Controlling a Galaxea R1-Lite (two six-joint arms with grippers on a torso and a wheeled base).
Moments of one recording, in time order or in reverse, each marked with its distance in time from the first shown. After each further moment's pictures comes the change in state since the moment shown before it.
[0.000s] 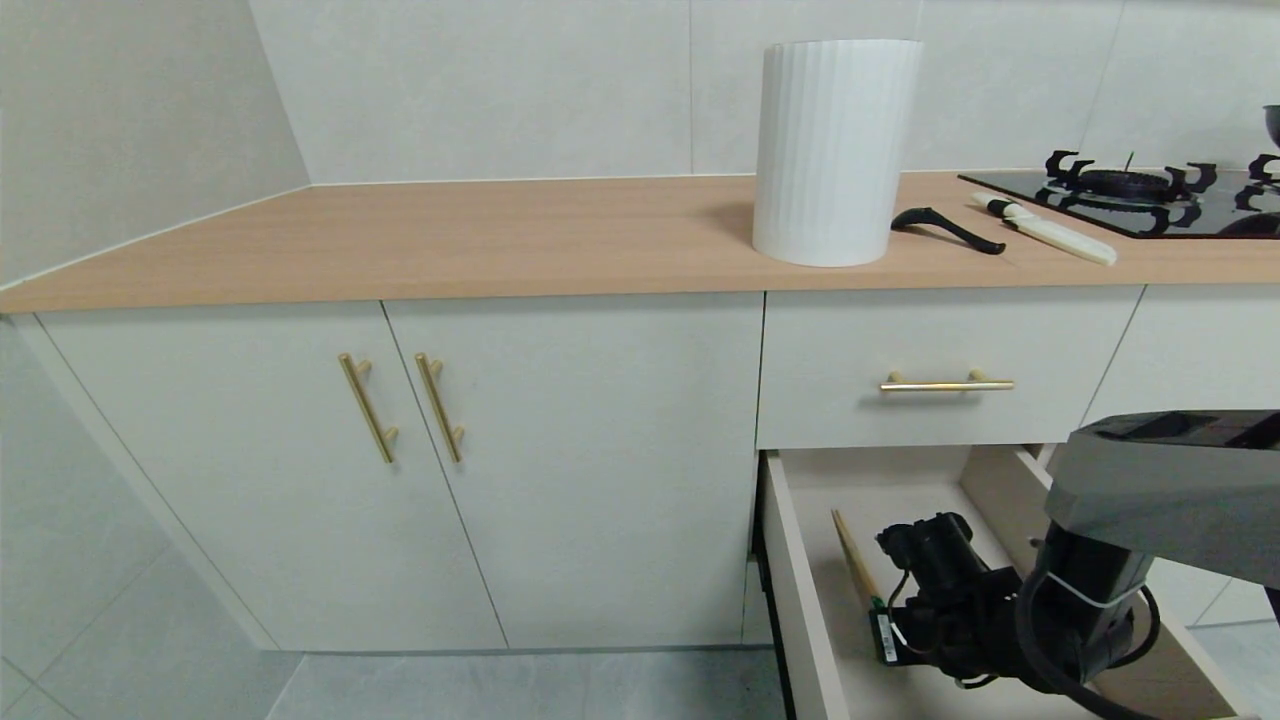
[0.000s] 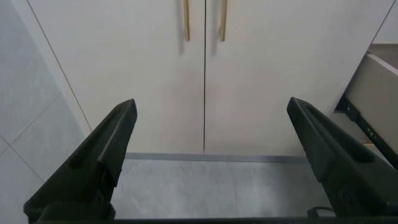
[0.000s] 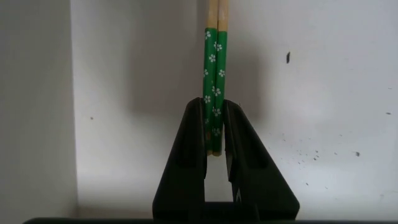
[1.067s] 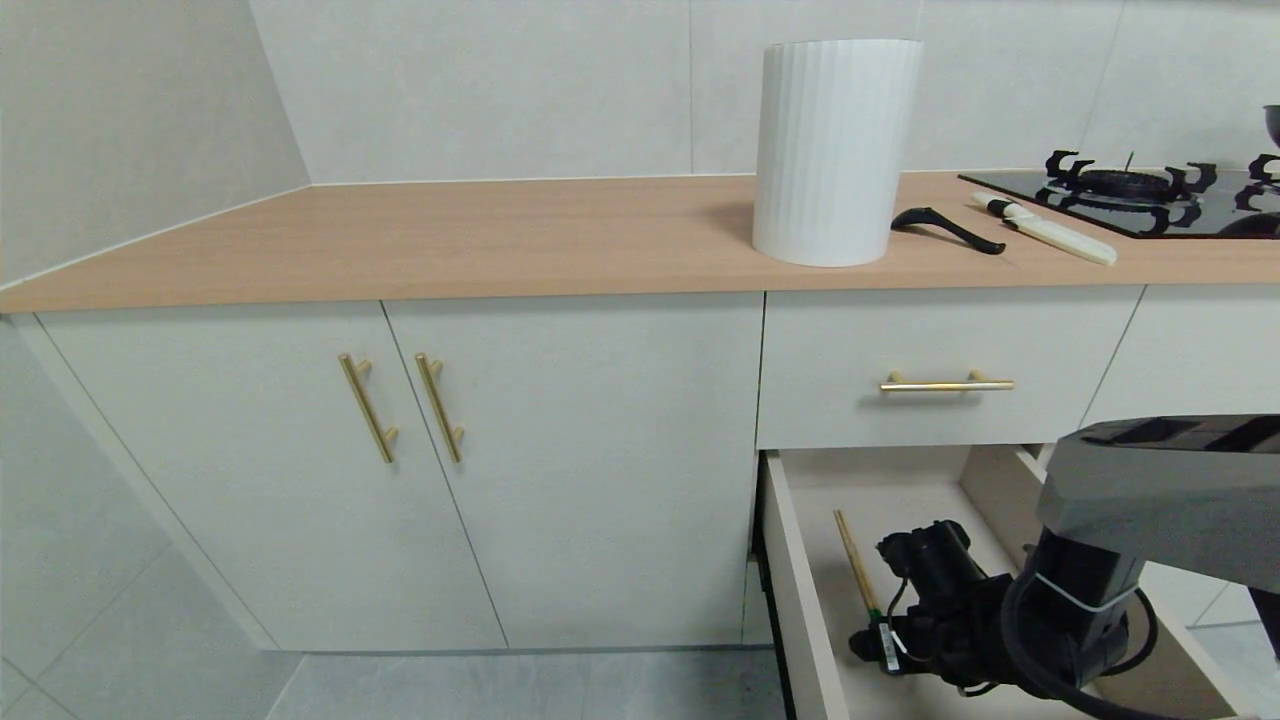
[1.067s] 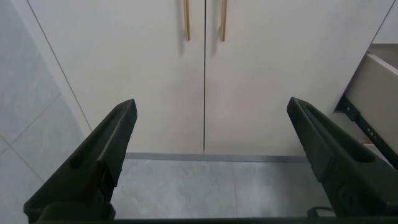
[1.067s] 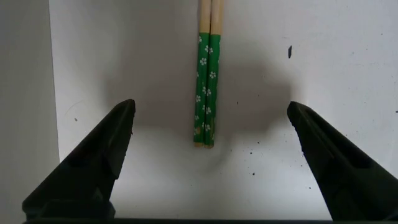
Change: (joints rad) left arm 0.000 0.000 0.000 0.000 0.000 0.000; right arm 0.000 0.021 0.005 -0.001 -0.014 0.000
